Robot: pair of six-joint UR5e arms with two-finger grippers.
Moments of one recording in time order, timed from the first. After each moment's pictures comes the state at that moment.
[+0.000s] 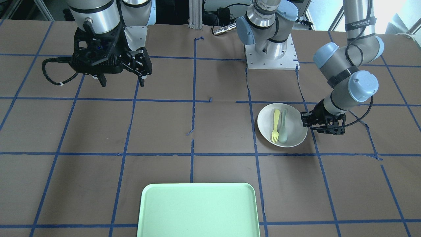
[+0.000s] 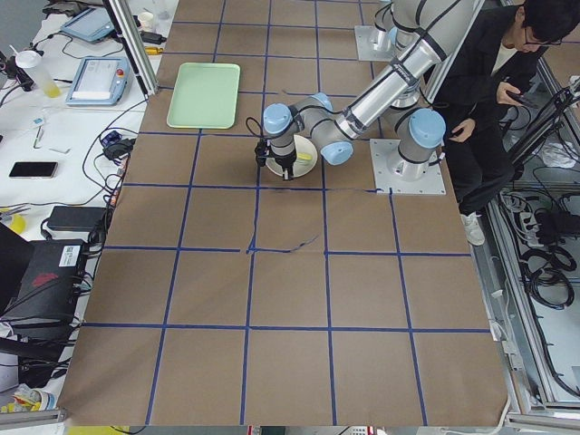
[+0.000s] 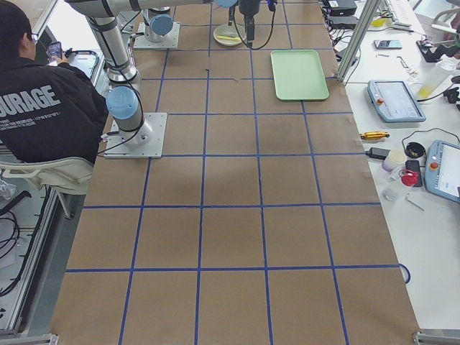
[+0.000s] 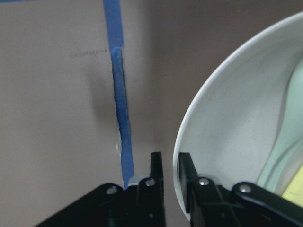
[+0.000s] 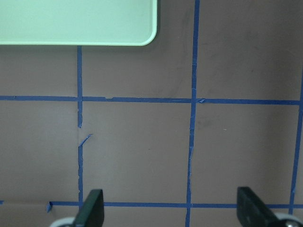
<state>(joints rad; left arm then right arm) -1.11 -1.78 -2.15 -0.94 1.59 0.49 1.72 -1.52 1.49 -1.59 -1.58 0.12</state>
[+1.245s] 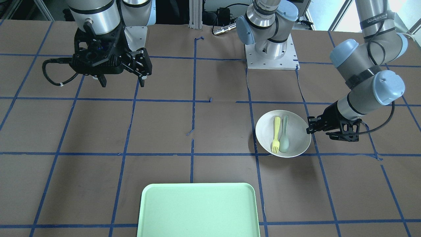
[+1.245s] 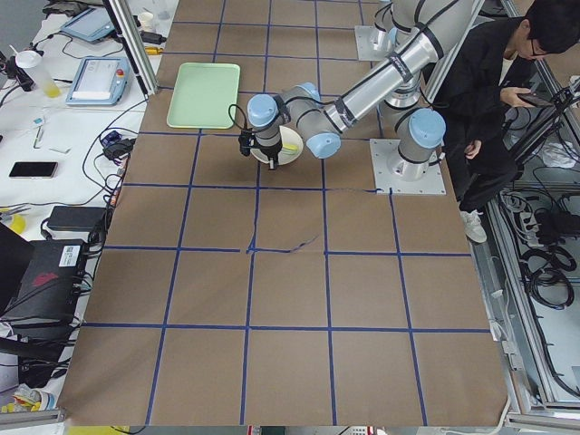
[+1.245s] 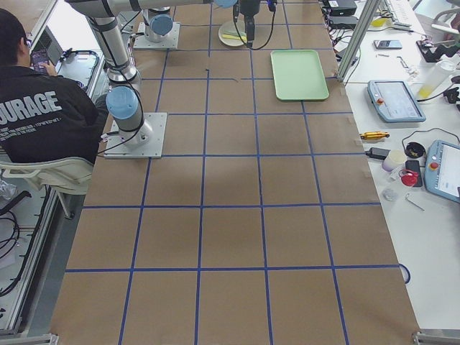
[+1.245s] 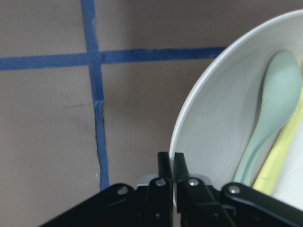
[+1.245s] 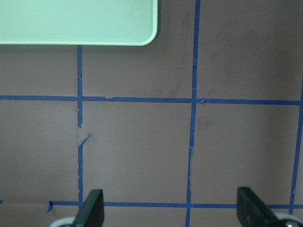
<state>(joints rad) -1.13 -1.79 -1.92 -1.18 1.40 0.44 1.72 -1.52 1.49 -1.59 -1.58 0.11</state>
